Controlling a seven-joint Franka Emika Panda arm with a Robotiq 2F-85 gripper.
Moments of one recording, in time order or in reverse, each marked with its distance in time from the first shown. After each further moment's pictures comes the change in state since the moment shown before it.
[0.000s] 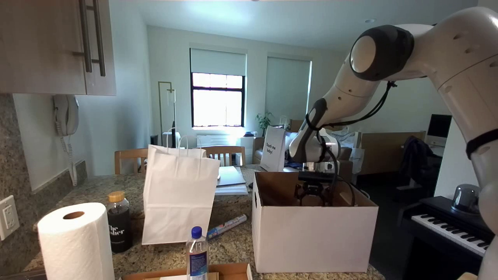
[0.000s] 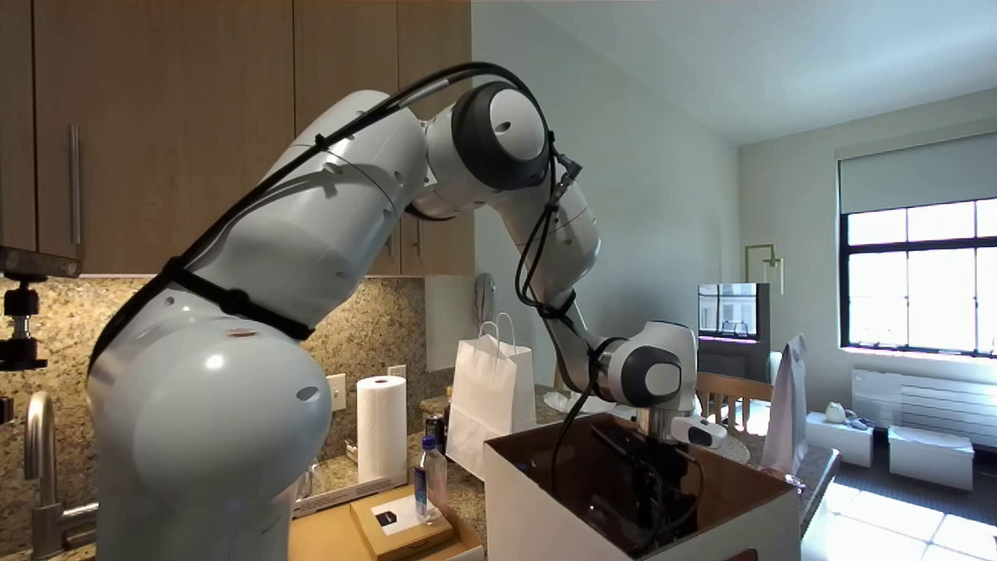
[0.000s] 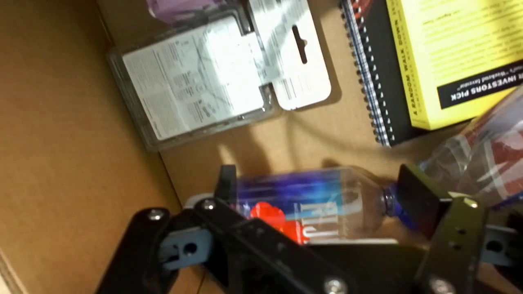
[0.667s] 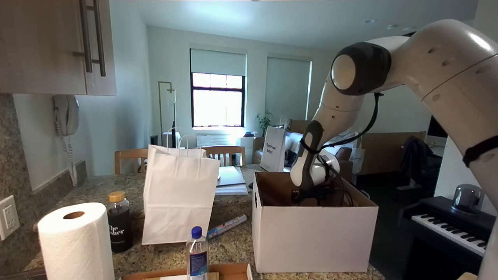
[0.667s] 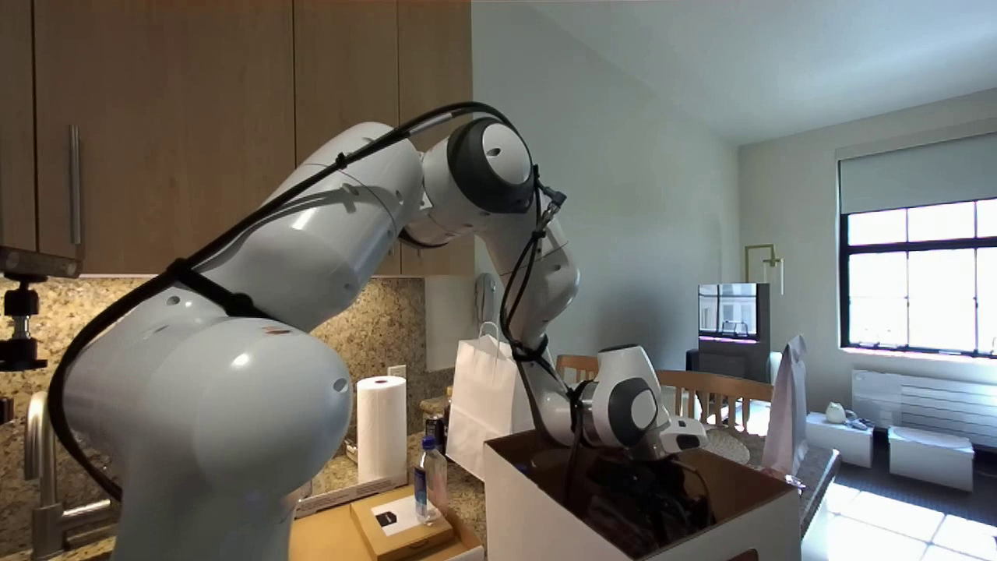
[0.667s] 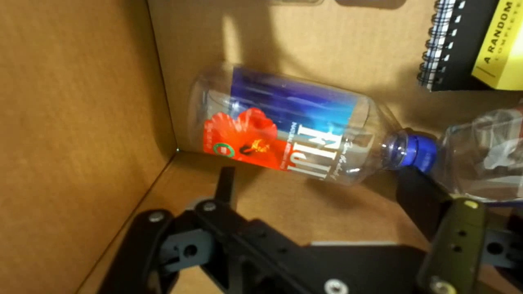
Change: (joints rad) arm 0.192 0.100 -0.163 -0.080 -0.232 0.454 -0.026
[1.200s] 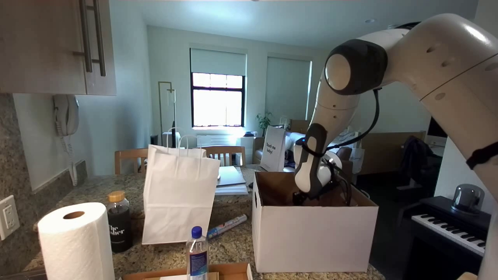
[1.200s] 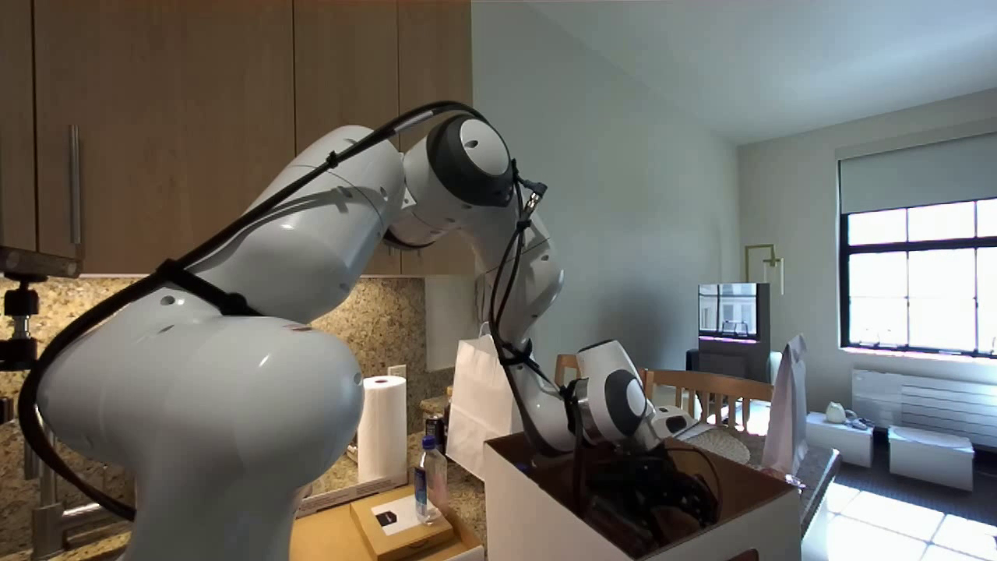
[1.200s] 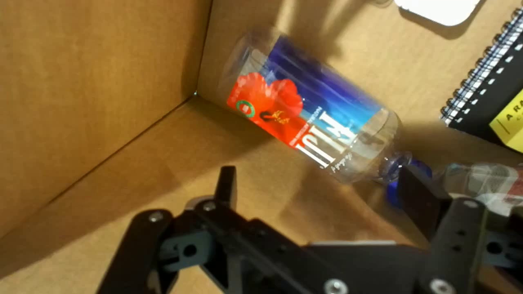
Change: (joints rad) arm 0.147 -0.007 -0.145 -0.053 -0.183 0.060 -0.132
